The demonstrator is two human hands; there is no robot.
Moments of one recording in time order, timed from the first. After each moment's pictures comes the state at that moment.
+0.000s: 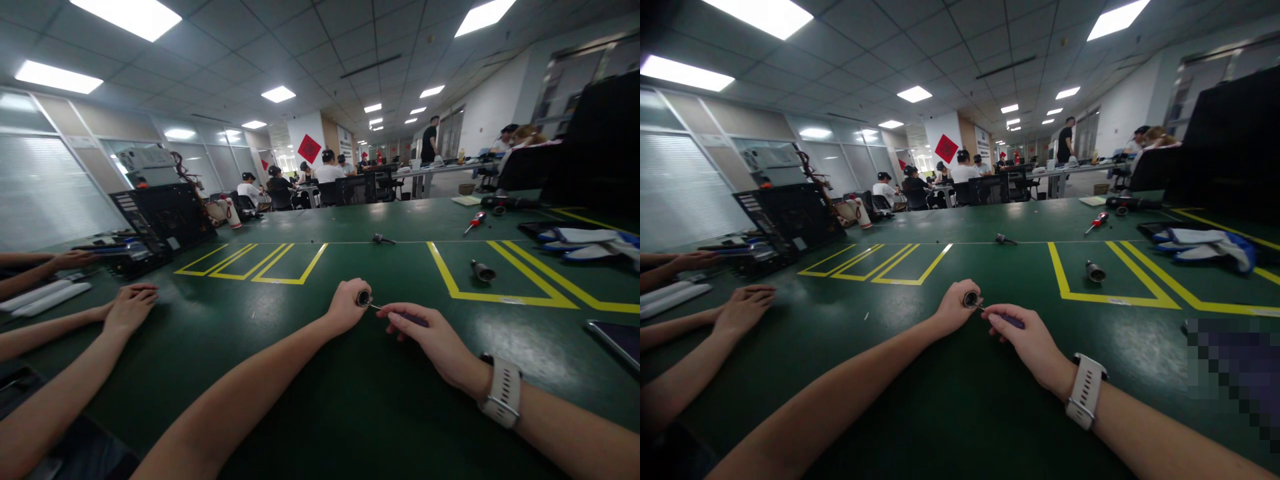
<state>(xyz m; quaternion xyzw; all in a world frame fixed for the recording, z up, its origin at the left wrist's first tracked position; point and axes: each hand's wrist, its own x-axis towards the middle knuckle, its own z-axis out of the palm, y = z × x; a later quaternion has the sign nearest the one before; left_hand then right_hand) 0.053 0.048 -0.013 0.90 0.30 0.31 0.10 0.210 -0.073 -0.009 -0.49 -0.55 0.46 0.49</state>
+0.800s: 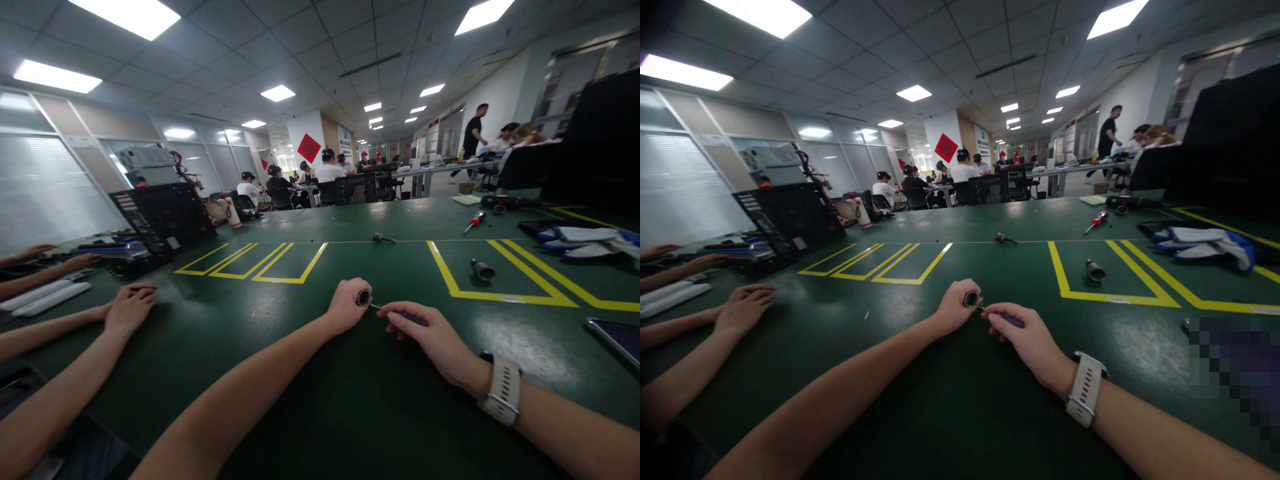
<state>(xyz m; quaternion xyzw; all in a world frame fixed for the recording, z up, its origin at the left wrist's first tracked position) 0.052 0.046 -0.011 0.90 0.30 0.30 0.11 0.209 -0.073 -0.006 -0.50 -0.55 0.46 0.49</state>
